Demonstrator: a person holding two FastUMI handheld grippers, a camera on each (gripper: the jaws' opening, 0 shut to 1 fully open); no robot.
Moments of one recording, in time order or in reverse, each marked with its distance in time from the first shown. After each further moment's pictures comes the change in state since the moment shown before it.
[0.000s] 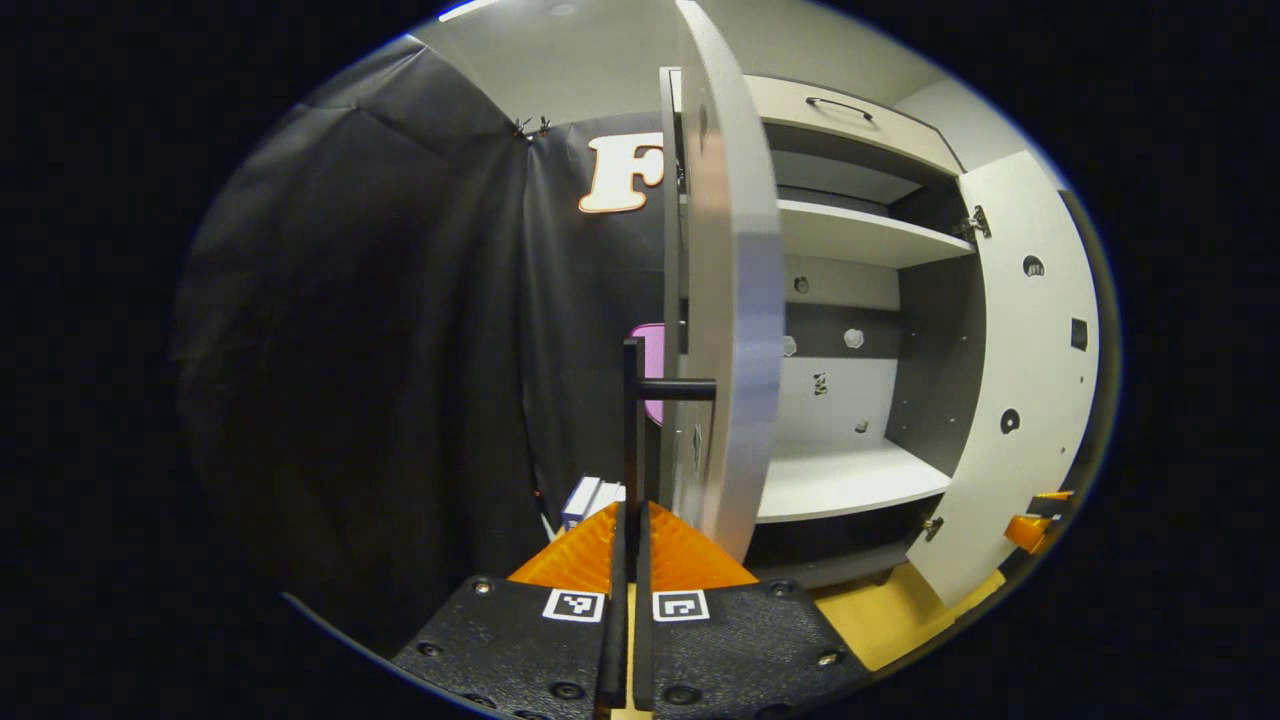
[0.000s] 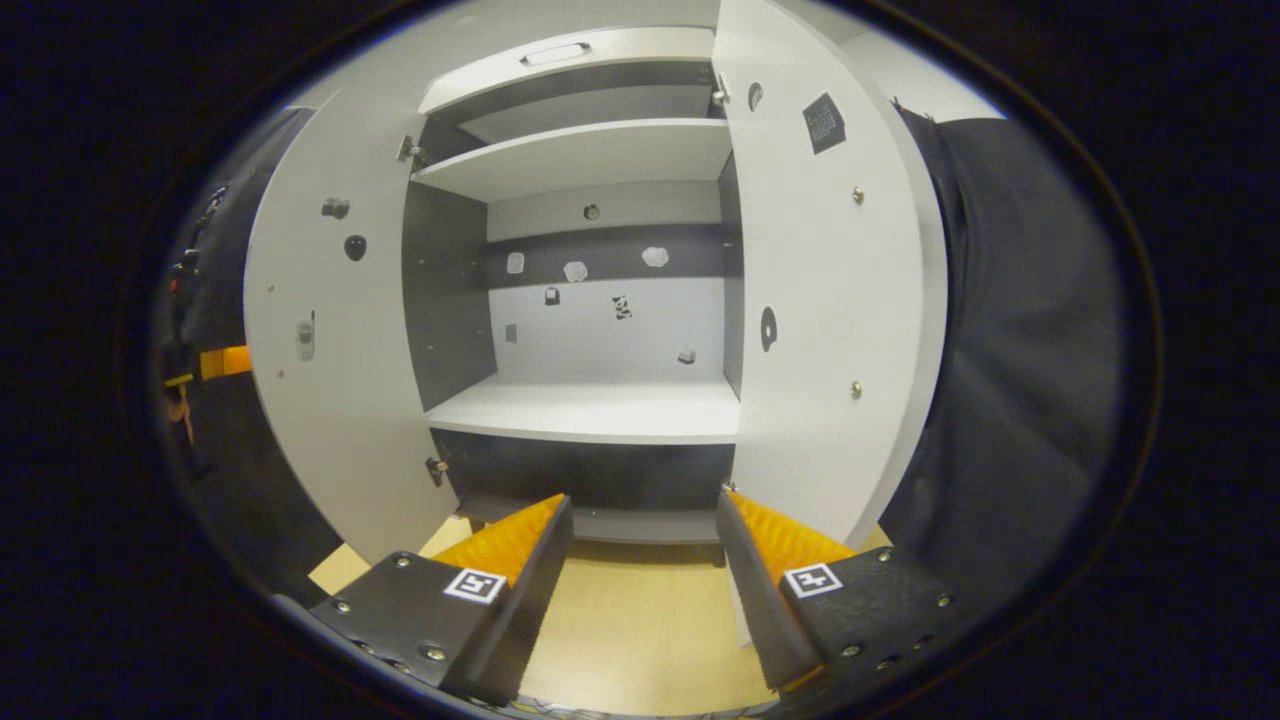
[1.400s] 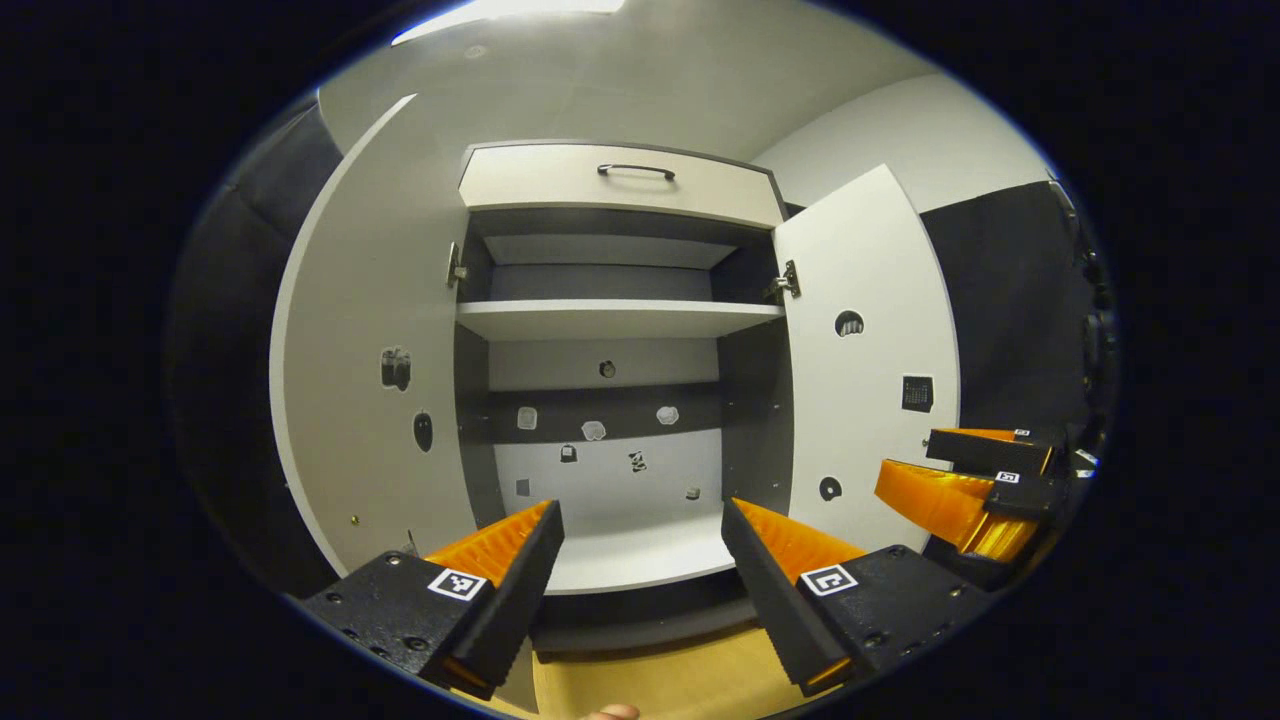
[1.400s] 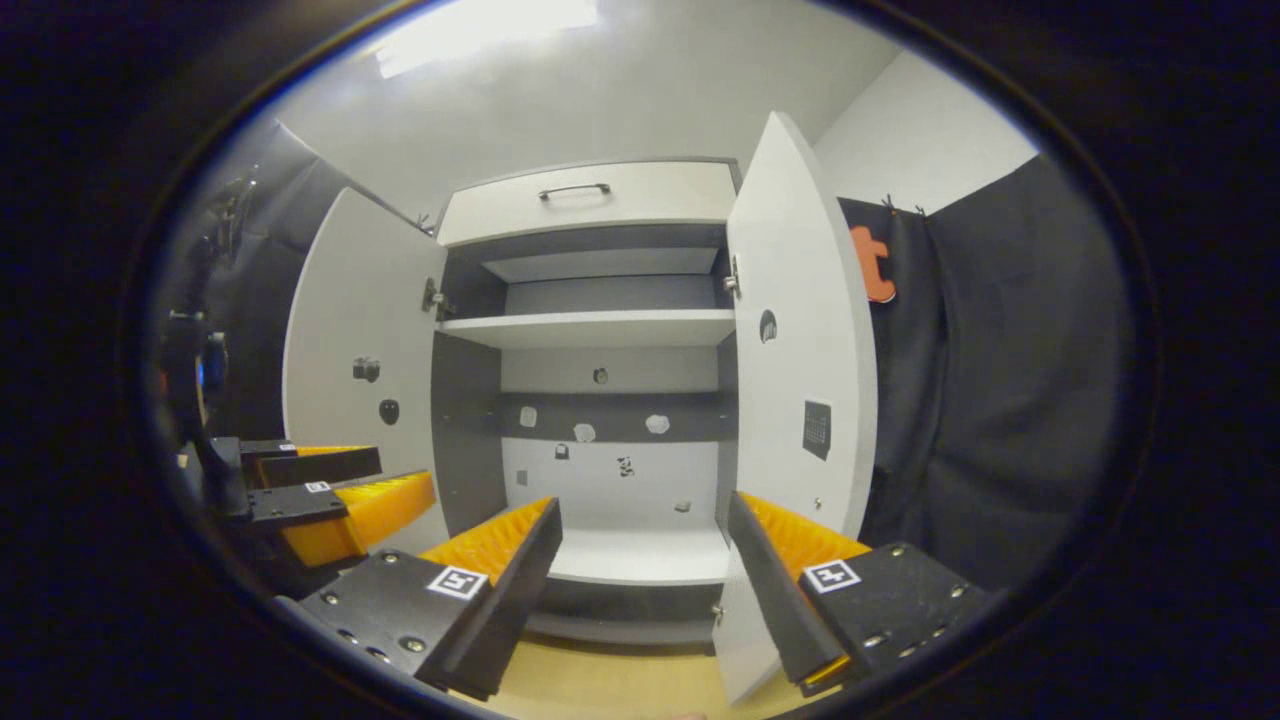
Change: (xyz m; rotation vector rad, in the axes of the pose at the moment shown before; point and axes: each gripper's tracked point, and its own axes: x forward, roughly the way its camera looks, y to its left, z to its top) left arm -0.051 -0.215 0.087 0.033 -0.219 -0.428; right arm -0.076 0.026 0.170 0.001 -0.372 -0.025
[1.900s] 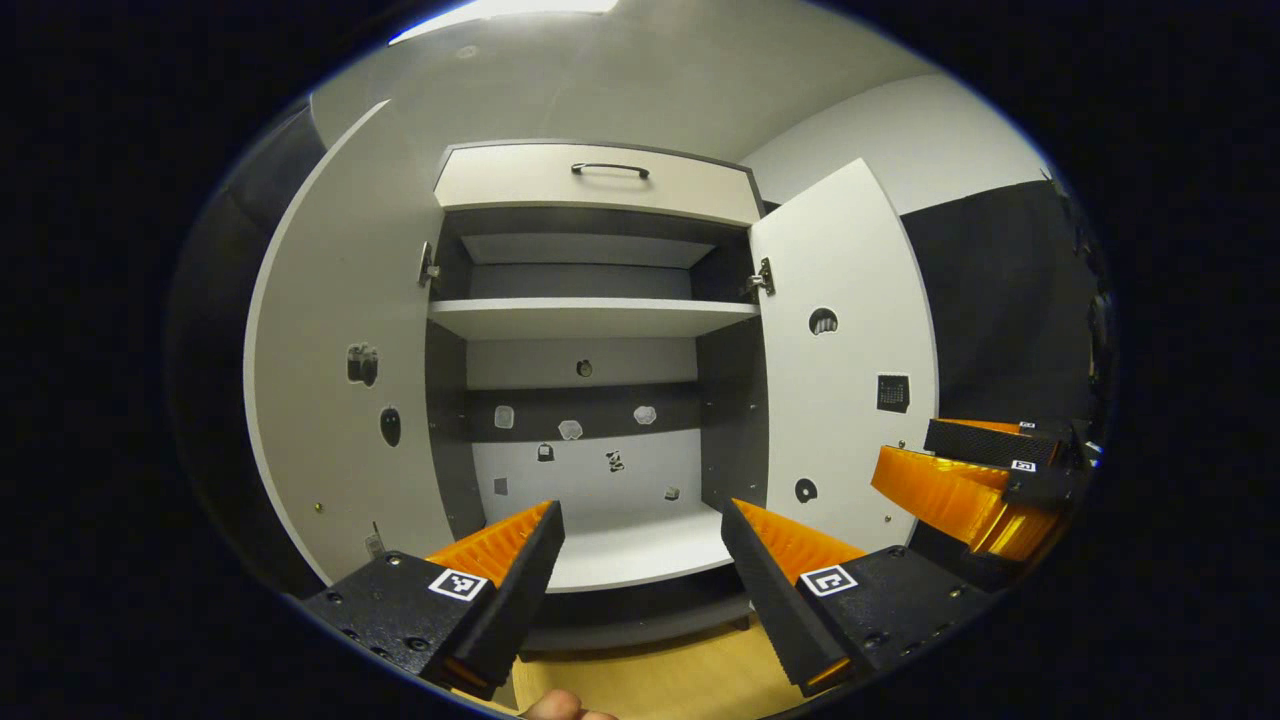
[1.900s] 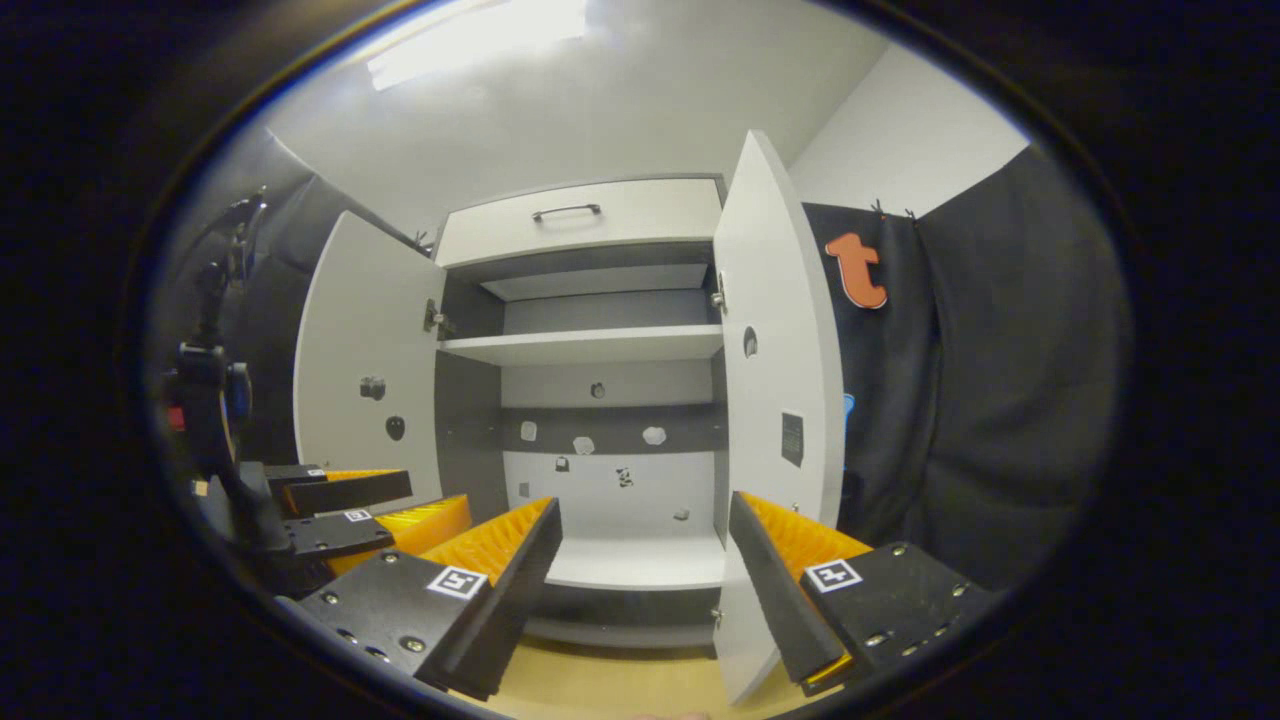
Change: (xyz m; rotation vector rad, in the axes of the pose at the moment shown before) left arm 0.004 -0.036 -0.001 -0.003 -0.002 -0.034; right arm -0.016 -0.019 0.009 0.004 -0.033 -0.009
